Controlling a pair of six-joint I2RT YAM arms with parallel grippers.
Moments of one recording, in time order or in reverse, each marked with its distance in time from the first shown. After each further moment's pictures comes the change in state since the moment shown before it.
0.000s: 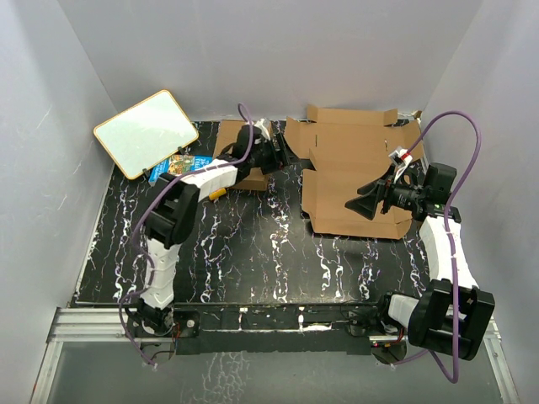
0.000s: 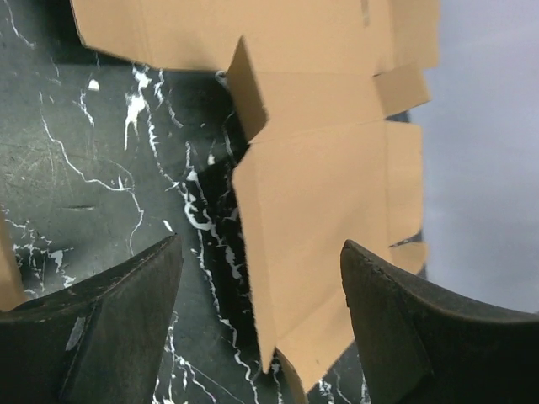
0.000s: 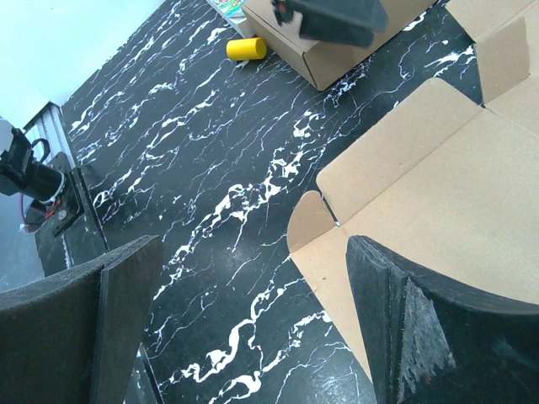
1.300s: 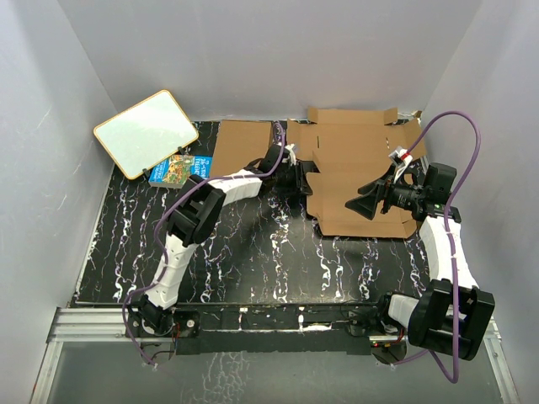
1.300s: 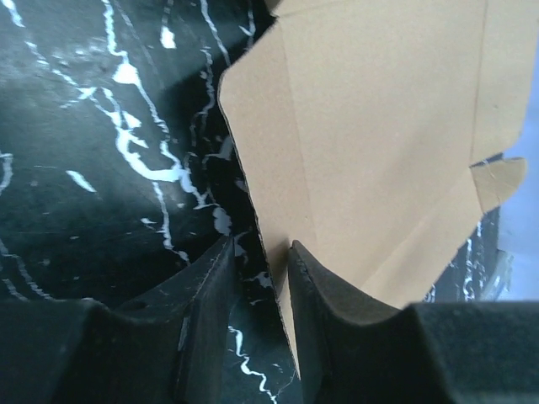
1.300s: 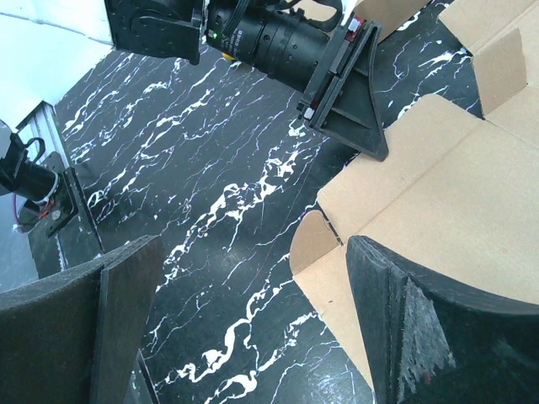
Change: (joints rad) left arm -0.143 0.205 0.132 -0.164 -0.016 0.103; right arm 0.000 0.000 0.000 0.000 0.012 -0.010
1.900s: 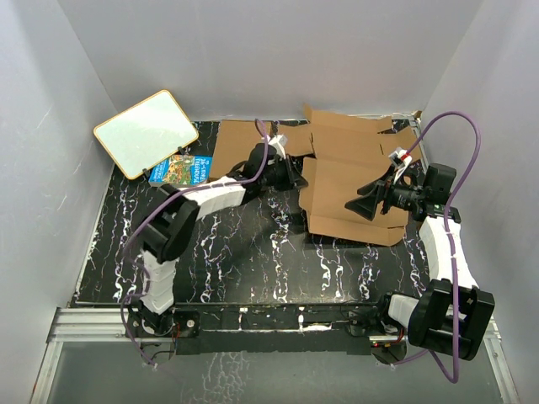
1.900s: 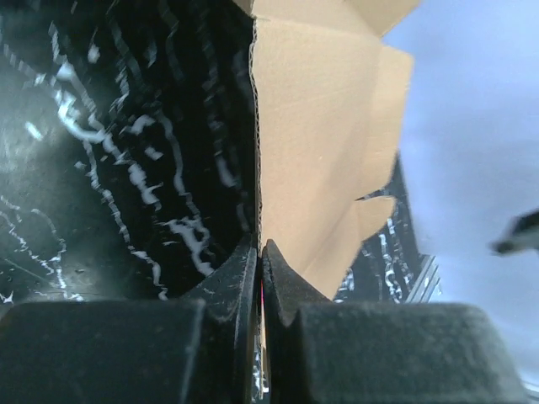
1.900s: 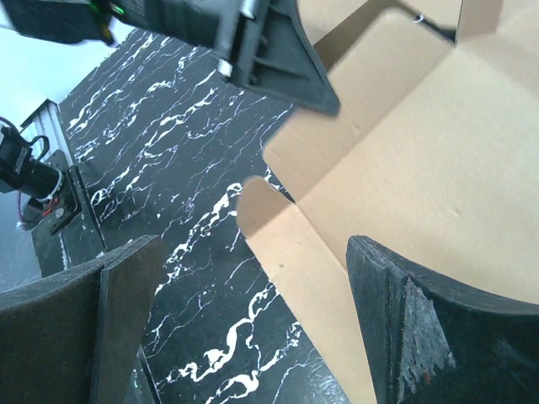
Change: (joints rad) left arm -0.010 -0.278 -0.300 0.232 -0.019 -0.119; right arm 0.000 0.000 -0.003 0.000 -0.007 -0.003
